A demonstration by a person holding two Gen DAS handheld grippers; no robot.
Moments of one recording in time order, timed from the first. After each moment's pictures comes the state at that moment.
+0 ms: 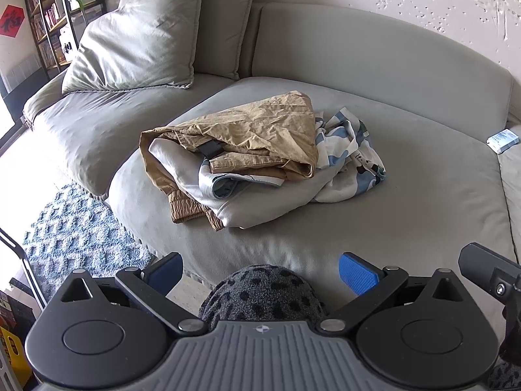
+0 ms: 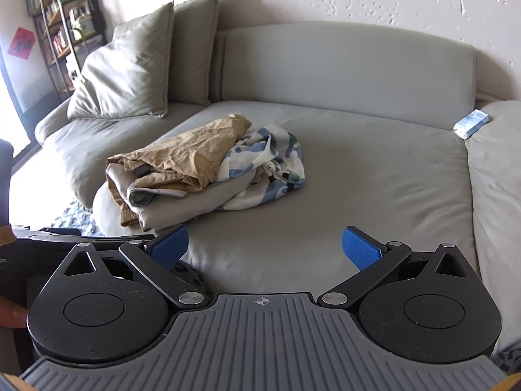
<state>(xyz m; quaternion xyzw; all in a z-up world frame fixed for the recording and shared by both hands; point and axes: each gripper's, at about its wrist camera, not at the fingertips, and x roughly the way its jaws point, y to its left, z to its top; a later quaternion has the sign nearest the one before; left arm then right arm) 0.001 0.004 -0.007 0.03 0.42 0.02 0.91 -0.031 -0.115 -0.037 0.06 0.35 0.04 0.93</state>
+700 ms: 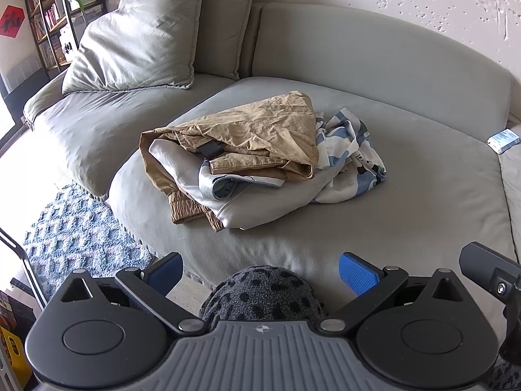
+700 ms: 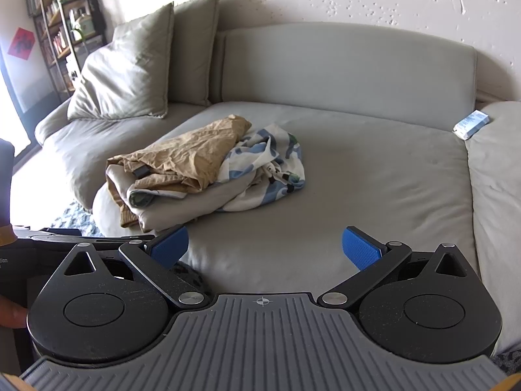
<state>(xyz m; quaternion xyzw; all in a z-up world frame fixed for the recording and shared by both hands) 0.002 0.005 -0.006 0.03 0.42 0.02 0.91 -0.031 -0.114 -0.038 0.07 0.35 0.03 0.94</state>
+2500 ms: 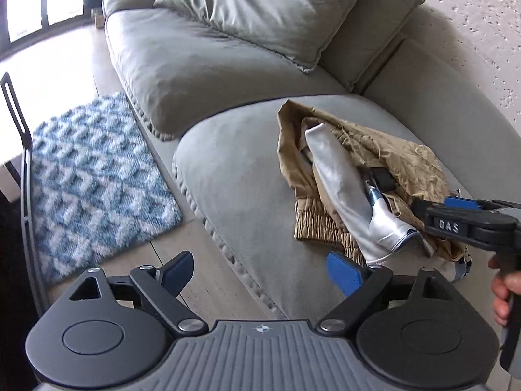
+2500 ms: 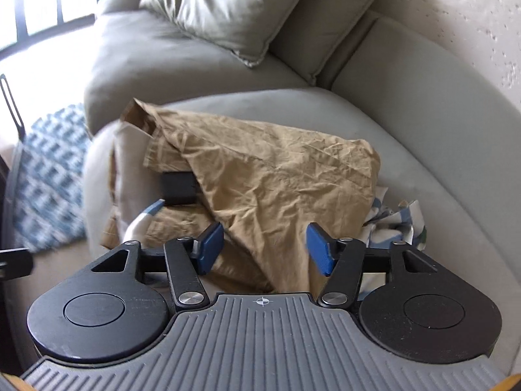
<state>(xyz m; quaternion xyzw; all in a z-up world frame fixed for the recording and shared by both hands) 0.040 0.180 -0.061 -0.19 0.41 0.13 0.88 0.181 0.060 -0.107 -0.18 0.39 0.18 0.89</state>
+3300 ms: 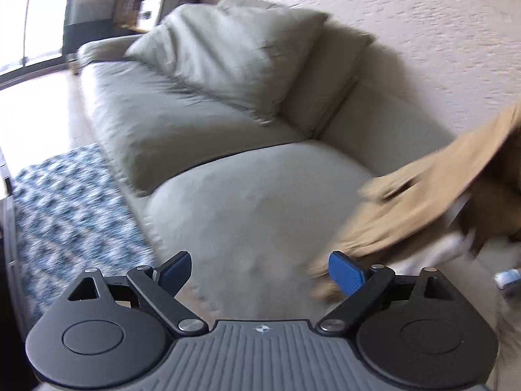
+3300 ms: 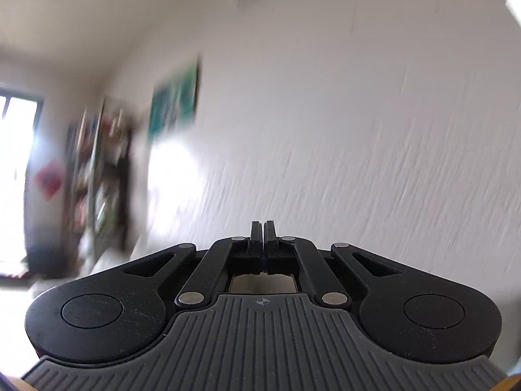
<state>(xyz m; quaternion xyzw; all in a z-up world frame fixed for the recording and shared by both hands) 0.017 0.143 -0.002 -0.17 0.32 0.07 0.93 0.073 -0.059 0.223 0.01 -0.13 0.03 0.99</state>
